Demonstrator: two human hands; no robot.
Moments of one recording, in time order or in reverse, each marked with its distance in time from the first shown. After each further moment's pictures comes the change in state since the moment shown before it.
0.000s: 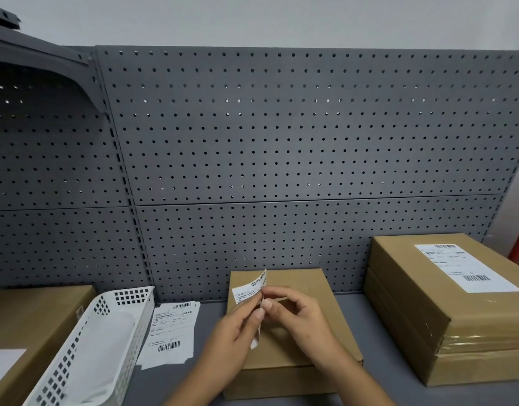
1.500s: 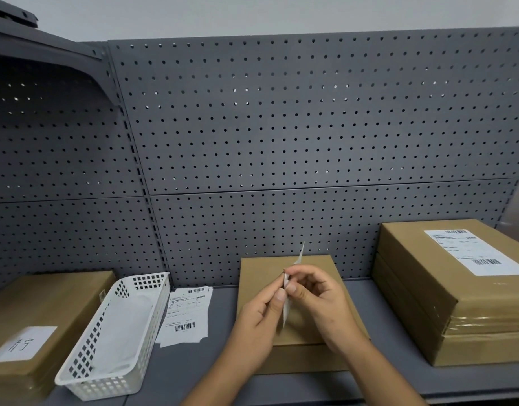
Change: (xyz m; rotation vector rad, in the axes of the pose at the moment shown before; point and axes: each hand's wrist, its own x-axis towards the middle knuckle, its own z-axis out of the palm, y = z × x) left_hand -0.011 0.018 0.025 -0.212 0.039 0.113; right_hand -0.020 -0.024 -0.002 0.111 0.067 -0.142
